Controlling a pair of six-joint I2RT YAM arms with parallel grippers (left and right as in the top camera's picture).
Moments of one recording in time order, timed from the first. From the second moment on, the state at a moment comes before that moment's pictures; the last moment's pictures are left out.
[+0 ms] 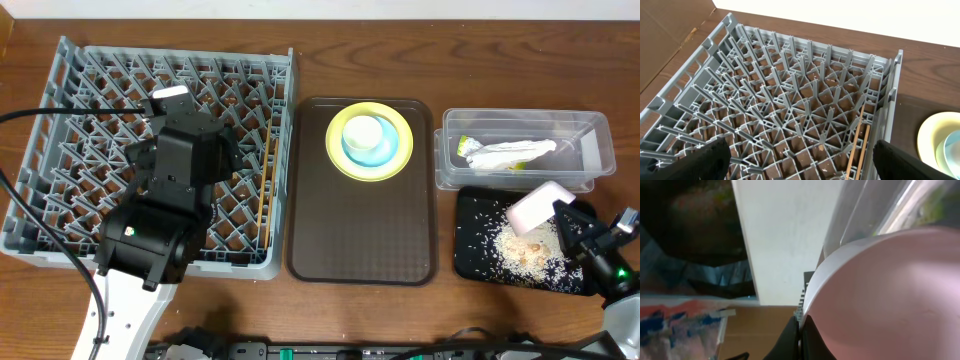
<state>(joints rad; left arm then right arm) -0.32 1.09 1.23 -0.87 -0.52 -0.36 -1.04 1.21 0.51 -0.34 -1.46 0.50</state>
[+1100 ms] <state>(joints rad) -0.32 1.09 1.23 -0.87 -0.52 -0.36 -0.28 1.00 0.84 -0.42 -1.07 0.71</state>
